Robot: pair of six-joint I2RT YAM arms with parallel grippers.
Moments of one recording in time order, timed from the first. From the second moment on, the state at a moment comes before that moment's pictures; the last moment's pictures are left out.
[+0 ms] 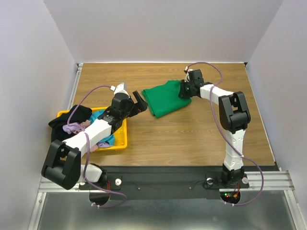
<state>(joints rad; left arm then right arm) -0.47 1.30 0.75 0.05 -0.05 -0.75 0.28 2.15 1.53 -0.20 -0.14 0.22</state>
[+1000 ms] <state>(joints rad) -0.47 1.20 0.71 0.03 -0.09 -0.71 -0.11 1.63 1.03 -0.77 0.57 0.46</state>
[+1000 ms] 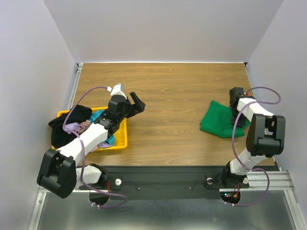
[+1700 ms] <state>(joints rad) -0.46 1.22 0.77 0.00 -0.17 -0.67 -0.23 2.02 1.39 -0.61 0.67 0.22</state>
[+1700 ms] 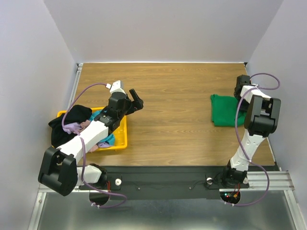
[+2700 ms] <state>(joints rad) -0.45 1.30 0.83 -0.05 -0.20 -0.66 -0.27 2.10 1.55 -0.55 0.56 0.17</state>
